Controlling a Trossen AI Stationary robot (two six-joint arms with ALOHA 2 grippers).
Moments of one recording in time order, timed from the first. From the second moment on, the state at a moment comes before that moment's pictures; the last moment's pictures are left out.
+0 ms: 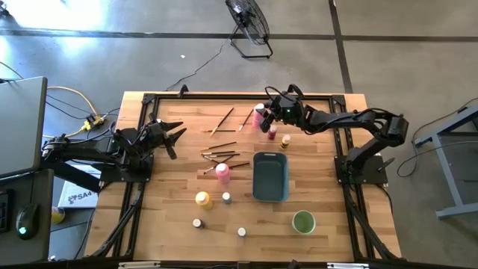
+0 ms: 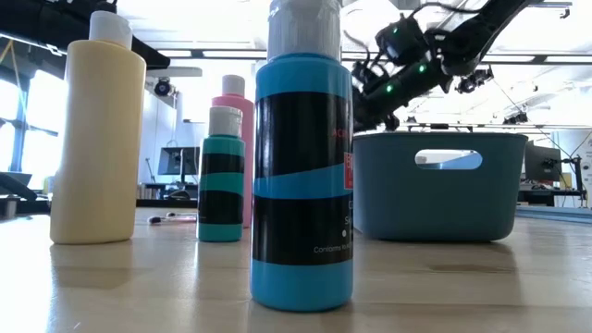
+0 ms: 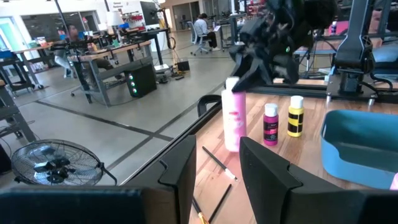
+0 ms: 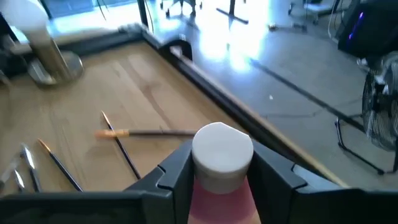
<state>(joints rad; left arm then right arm) -0.01 0.29 0.31 -0.03 -0.59 0.11 -0.46 1.51 0.79 0.37 0.13 0.08</state>
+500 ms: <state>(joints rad) -0.01 0.29 0.31 -0.03 -0.59 0.11 -0.37 1.16 0.79 0.14 0.17 0.11</state>
